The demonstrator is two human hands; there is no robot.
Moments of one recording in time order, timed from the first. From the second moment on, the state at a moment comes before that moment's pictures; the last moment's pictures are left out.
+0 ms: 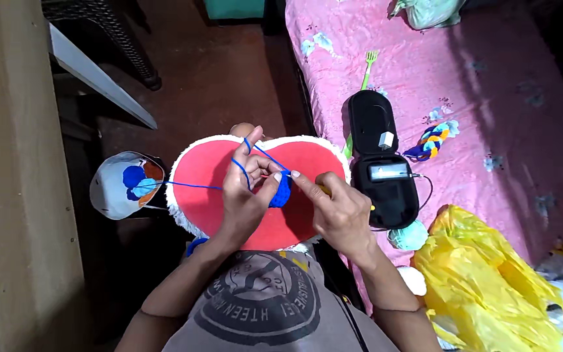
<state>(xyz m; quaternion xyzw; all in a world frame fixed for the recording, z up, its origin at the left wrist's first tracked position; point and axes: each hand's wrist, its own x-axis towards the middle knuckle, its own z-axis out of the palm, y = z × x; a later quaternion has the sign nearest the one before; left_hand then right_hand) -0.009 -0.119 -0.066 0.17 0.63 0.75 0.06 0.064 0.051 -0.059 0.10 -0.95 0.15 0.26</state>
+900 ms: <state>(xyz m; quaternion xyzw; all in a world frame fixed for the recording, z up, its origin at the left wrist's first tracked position) -0.017 -0.124 -0.070 0.17 0.66 0.73 0.04 0.039 0.036 -0.075 0.09 -0.92 0.19 0.34</state>
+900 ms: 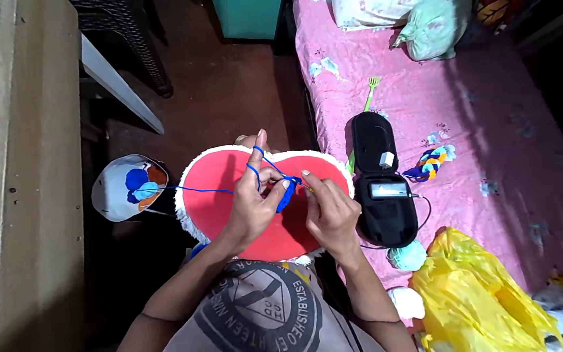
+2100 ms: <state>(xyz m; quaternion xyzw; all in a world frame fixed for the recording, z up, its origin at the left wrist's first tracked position) -0.014 -0.129 -0.075 0.25 0.62 0.74 -0.08 0.040 0.024 -0.081 0.05 -0.80 0.53 0.27</state>
